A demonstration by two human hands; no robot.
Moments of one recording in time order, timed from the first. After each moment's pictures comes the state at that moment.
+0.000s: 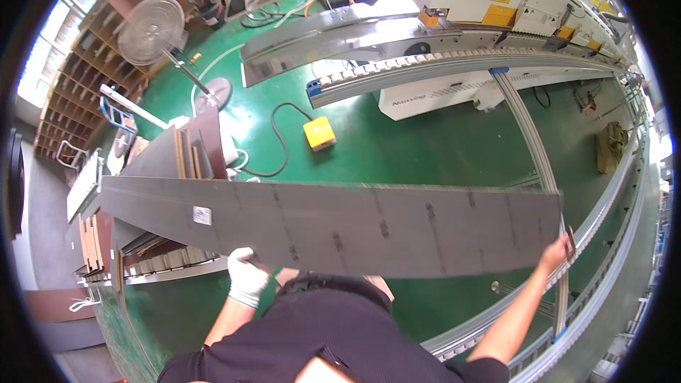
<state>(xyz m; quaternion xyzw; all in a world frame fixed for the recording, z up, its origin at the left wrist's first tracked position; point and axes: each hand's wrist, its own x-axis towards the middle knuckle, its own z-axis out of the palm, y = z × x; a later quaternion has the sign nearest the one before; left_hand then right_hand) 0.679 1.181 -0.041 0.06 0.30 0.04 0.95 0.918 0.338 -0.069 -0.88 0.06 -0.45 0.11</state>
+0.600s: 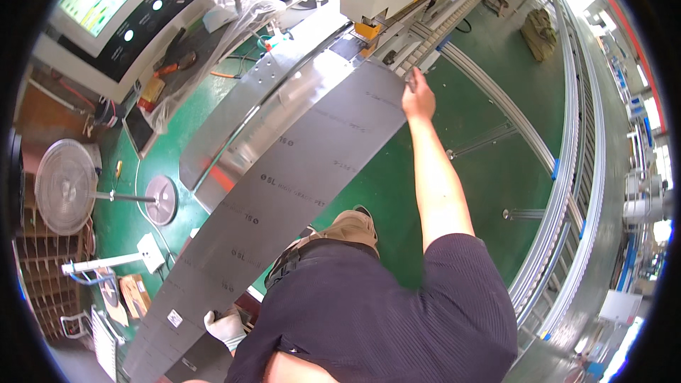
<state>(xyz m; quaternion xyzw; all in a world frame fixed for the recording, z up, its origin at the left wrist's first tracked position) 0.904 1.507 -0.093 0.16 0.31 0.22 0.91 1.343 0.892 -0.085 -0.88 0.19 -0.31 0.30</state>
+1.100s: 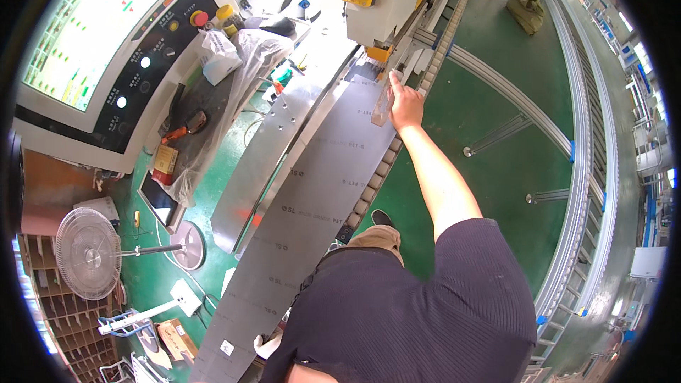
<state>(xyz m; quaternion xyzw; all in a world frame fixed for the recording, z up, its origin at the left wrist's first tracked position) 0.979 1.556 -0.155 0.19 0.38 0.26 0.87 1.432 0.971 -0.099 -0.94 0.09 -0.32 0.12</state>
